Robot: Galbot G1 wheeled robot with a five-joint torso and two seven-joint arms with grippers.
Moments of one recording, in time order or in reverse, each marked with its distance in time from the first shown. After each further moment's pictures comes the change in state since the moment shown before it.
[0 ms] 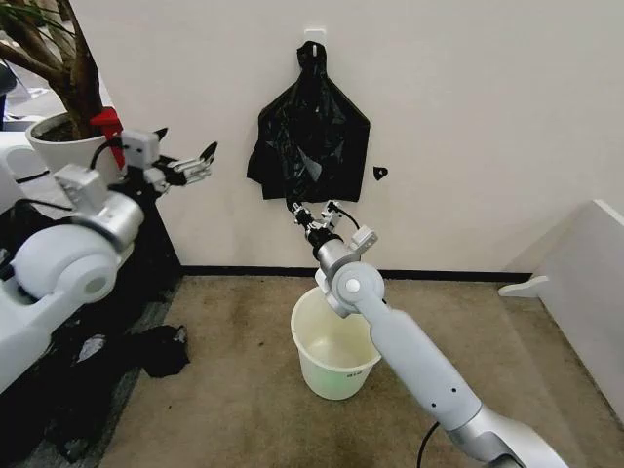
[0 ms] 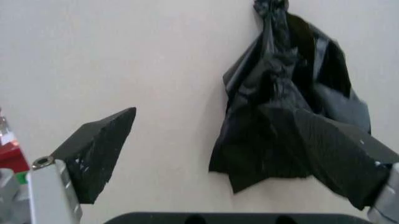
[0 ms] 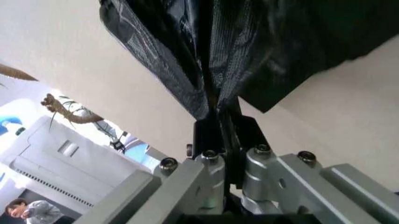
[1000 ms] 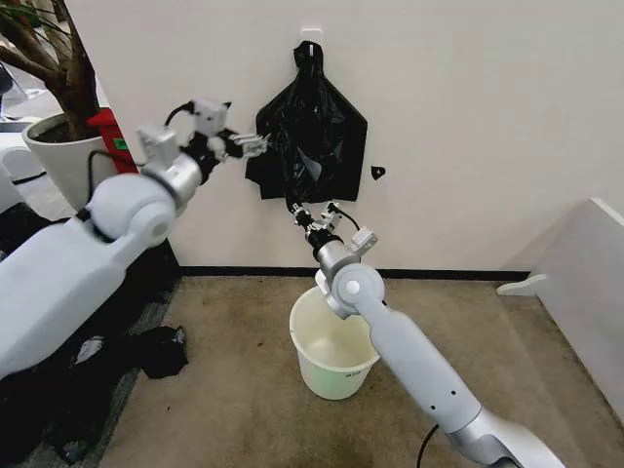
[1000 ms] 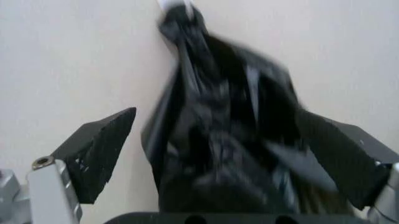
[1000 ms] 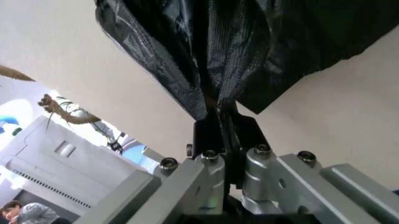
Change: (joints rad) left arm -0.715 -0.346 0.541 0.295 0.220 0.217 0.191; right arm -0.020 -0.013 0.015 0.017 -0.011 -0.005 -0.003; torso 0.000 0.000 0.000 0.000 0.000
